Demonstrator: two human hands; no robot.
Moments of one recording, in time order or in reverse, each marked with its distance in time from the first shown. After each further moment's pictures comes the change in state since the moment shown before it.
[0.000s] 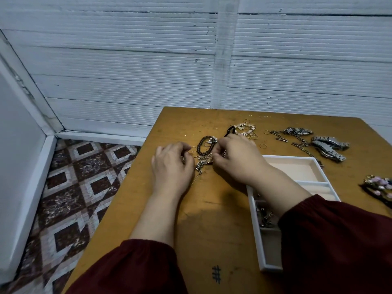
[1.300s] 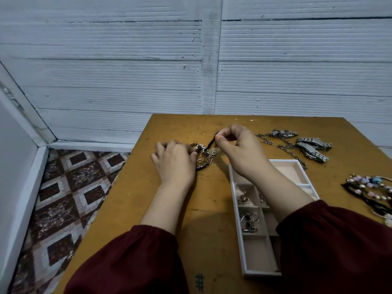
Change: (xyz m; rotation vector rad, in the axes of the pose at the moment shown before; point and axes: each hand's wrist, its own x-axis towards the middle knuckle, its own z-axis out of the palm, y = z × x) left_hand 0.022 0.049 0.017 0.286 -0.171 -0.097; right_hand -0.003 0.024 -0.022 0.621 0.307 0.150
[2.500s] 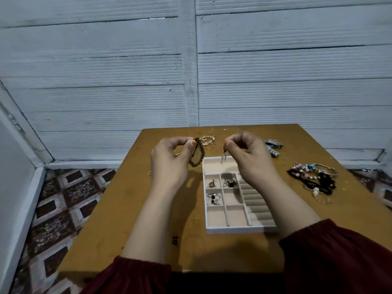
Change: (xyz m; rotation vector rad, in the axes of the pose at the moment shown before) left_hand -0.089 0.051 -0.087 -0.869 0.109 0.106; right_hand -0.086 -0.020 -0.091 0.239 0.131 -0.004
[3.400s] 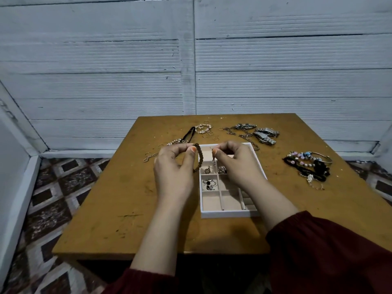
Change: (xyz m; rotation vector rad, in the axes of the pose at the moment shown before) left_hand -0.047 -0.014 0.017 -0.044 0.100 -0.069; right_hand -0.023 0.029 0.015 -0.116 -0.083 0.149
